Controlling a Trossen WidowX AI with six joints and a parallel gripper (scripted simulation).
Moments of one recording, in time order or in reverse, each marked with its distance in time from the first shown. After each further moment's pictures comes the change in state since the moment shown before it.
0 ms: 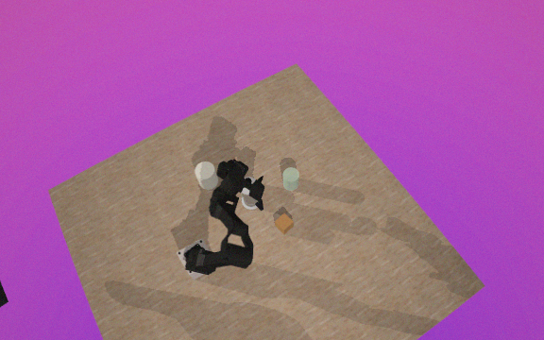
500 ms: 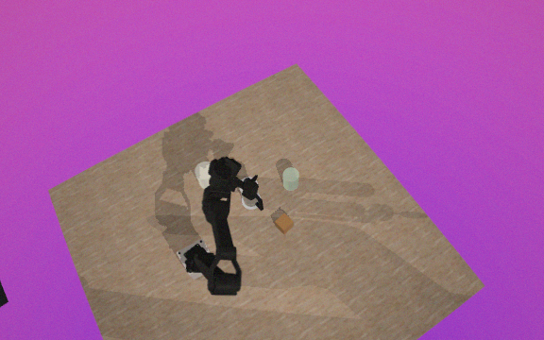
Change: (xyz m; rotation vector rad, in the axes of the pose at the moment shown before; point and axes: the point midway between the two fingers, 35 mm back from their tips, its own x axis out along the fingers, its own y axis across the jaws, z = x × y) arm -0.066 -0.004 0.045 -0.006 0.016 0.002
